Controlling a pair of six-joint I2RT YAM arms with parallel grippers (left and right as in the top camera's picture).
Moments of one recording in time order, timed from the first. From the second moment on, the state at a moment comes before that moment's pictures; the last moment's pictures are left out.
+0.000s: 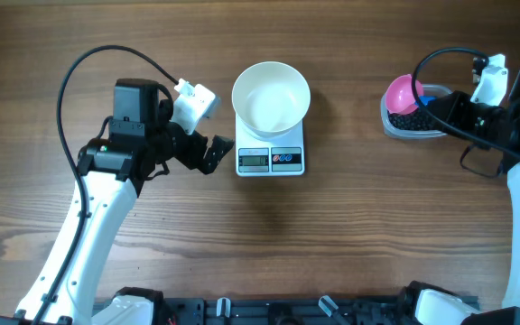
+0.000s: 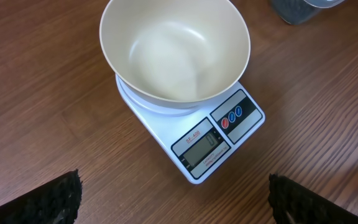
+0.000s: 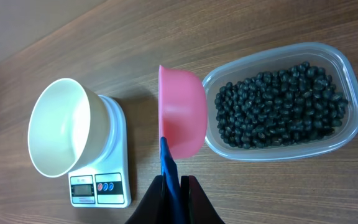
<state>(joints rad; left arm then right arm) -0.15 1.32 1.03 -0.63 0.46 0.35 -0.30 1.35 1.22 -0.83 -0.48 0.10</state>
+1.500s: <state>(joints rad) -0.15 1.32 1.03 -0.63 0.46 0.35 -0.30 1.35 1.22 -0.85 -0.47 0.08</state>
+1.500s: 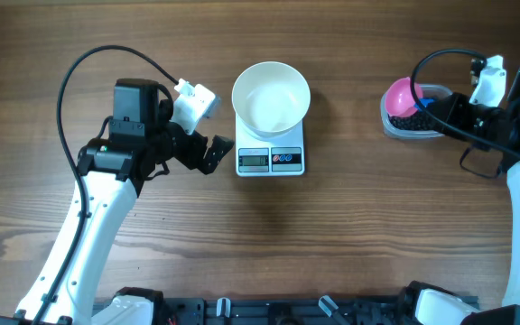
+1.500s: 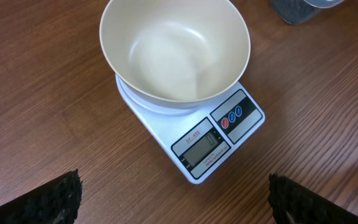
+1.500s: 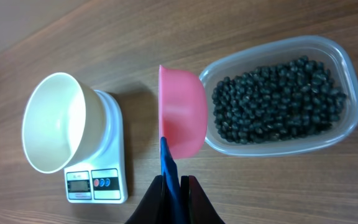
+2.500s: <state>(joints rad) -0.15 1.32 1.03 -0.63 0.46 0.35 -0.21 1.47 1.37 -0.95 -0.09 0.09</state>
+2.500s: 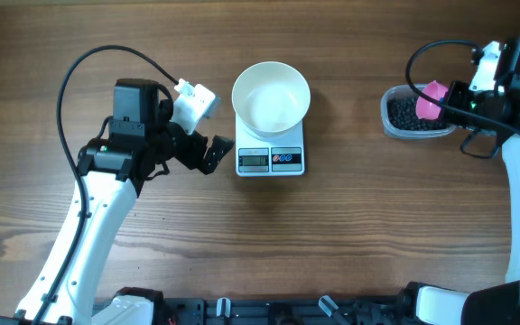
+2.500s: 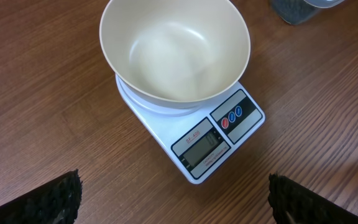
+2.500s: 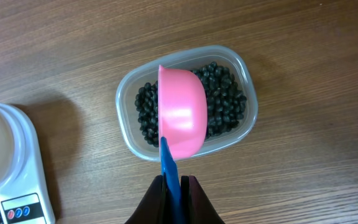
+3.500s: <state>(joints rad) -0.18 1.32 1.03 -0.74 0.46 0.56 -0.21 1.47 1.37 -0.96 -0.12 0.04</state>
